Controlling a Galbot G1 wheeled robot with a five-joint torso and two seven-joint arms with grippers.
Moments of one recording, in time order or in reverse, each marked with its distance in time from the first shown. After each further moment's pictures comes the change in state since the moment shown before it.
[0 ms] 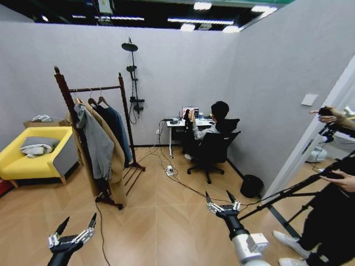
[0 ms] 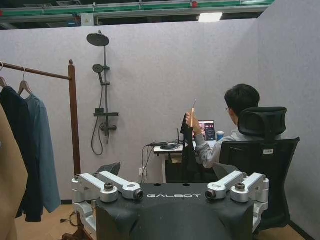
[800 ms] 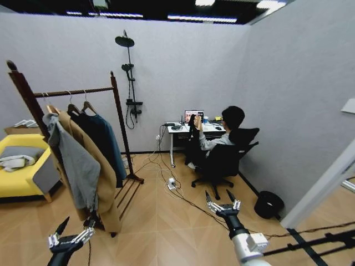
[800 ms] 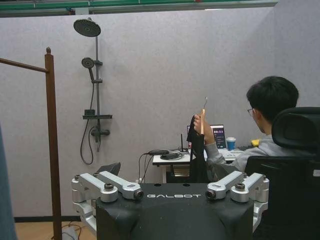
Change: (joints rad) left arm 0.000 0.000 0.000 0.000 0.000 0.000 0.000; right arm 0.008 -0.003 -0.001 -0.015 -0.002 0.022 -0.005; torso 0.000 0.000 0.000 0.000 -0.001
